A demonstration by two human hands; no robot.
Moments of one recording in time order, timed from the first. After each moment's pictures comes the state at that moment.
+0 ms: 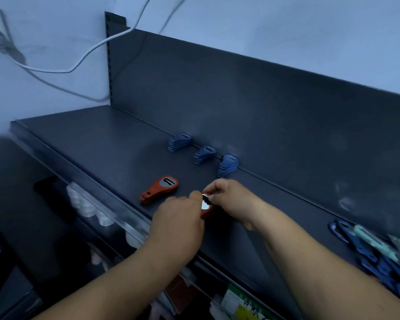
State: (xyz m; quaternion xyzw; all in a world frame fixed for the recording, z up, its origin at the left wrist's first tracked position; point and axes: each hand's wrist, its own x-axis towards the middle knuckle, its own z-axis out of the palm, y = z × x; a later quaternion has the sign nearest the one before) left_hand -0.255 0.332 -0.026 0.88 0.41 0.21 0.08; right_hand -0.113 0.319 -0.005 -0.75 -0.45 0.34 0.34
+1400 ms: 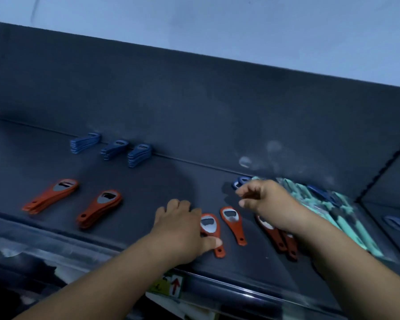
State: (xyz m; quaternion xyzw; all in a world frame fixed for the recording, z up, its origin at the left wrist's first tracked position) left_hand -0.148 0.223 -0.016 0.96 0.24 -0.04 0.11; right_hand 0.009 0.098 0.013 -0.85 -0.40 0.13 0.31
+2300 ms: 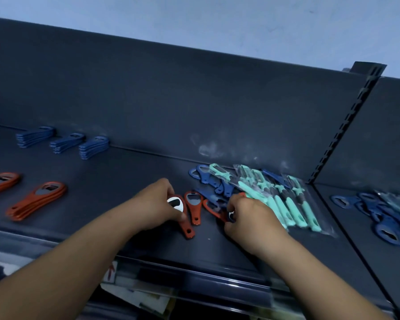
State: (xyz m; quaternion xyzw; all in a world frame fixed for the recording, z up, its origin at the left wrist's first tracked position) left_hand -0.096 0.195 -0.013 0.89 0.30 0.03 0.33; right_hand -0.003 0.011 -0.002 -0.93 -0.35 0.02 0.13
